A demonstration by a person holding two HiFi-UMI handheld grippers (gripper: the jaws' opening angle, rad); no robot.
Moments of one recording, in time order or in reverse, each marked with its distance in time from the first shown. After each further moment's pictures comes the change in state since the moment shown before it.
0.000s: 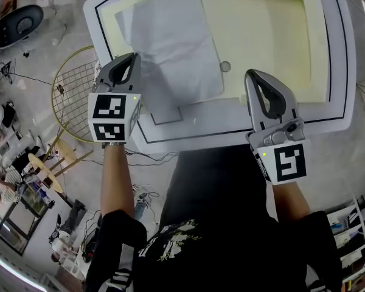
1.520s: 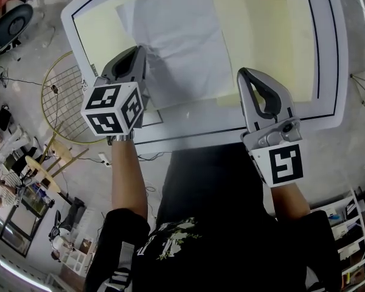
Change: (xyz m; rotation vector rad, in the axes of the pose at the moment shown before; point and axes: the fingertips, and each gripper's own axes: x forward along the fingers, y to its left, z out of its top) left arm 0.057 -0.042 0.039 -0.321 -0.043 -0.079; right arm 0.000 -0.047 -0.007 0.014 0.055 0.014
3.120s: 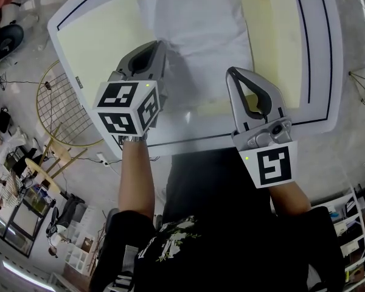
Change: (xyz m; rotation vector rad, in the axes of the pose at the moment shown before) left arm 0.049 -0.083 0.022 -0.017 -0.013 -0.112; right arm 0.000 -0.030 -0.007 -0.045 -0.072 0.002
